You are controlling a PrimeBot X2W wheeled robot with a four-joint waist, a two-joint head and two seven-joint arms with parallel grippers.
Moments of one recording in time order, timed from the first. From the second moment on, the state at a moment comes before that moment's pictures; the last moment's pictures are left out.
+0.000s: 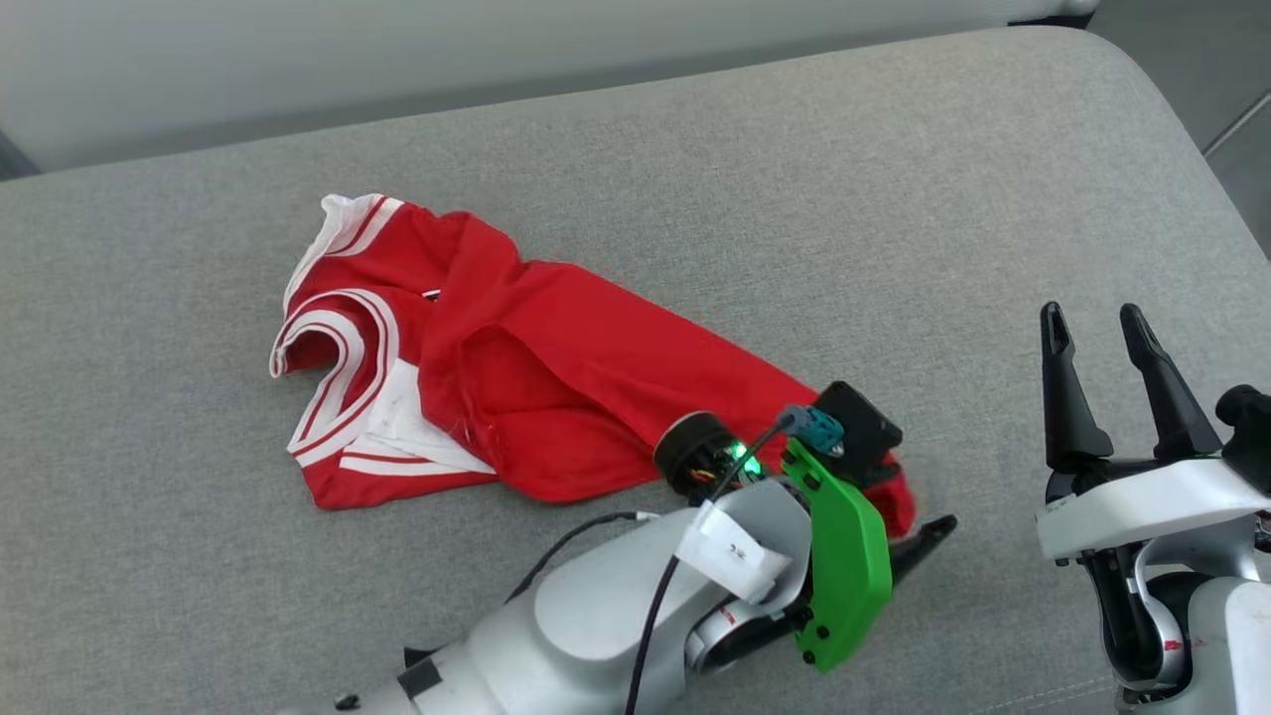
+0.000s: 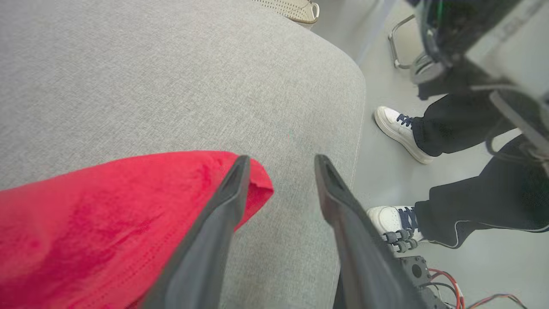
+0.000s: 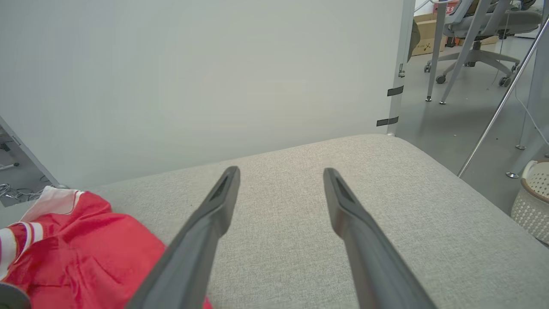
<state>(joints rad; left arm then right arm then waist) -0.74 0.05 -1.13 0.40 -0.83 -0.09 0.22 -0.13 -0.07 -0.06 -0.12 0.27 0.13 -0.01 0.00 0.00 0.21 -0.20</state>
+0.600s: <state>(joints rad) -0.89 0.17 -0.98 0.52 -0.84 0.00 -0.15 -0.11 -0.08 -0.10 -0.11 0.27 0.13 0.00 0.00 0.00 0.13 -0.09</state>
